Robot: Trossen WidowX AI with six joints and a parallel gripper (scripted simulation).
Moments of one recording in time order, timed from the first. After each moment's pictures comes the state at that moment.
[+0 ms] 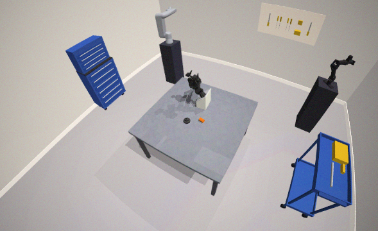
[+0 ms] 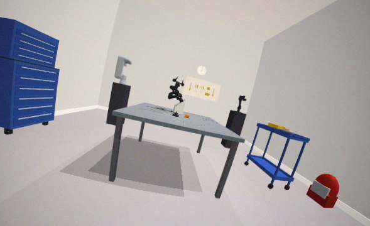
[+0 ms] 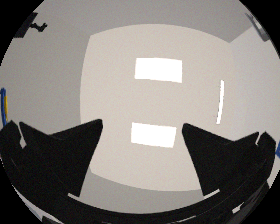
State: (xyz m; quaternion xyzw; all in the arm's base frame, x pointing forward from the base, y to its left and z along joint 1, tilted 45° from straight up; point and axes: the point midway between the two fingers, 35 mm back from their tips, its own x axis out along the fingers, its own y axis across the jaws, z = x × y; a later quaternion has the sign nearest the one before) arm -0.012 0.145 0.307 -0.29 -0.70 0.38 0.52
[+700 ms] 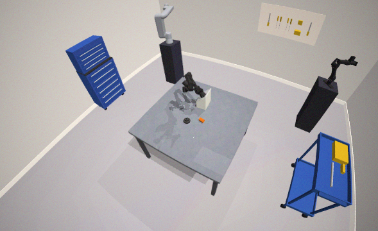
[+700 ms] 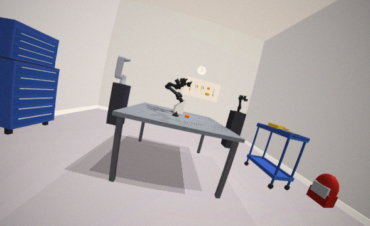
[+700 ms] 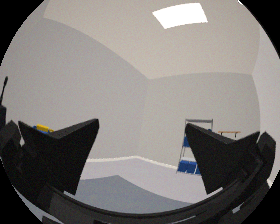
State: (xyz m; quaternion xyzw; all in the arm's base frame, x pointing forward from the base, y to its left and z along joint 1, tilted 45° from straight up) arm 0.222 0.228 0.232 -0.31 -0.16 0.45 0.82
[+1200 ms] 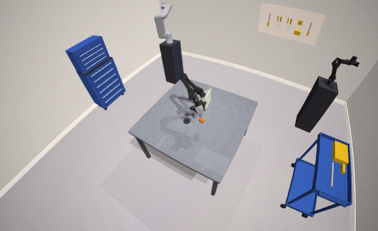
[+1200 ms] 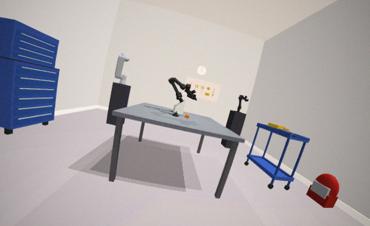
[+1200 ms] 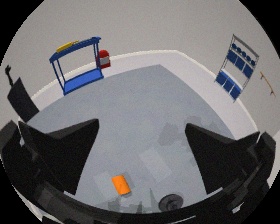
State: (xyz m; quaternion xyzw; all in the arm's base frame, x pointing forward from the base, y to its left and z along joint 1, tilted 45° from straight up) arm 0.298 0.183 0.007 -0.48 0.35 0.34 0.73
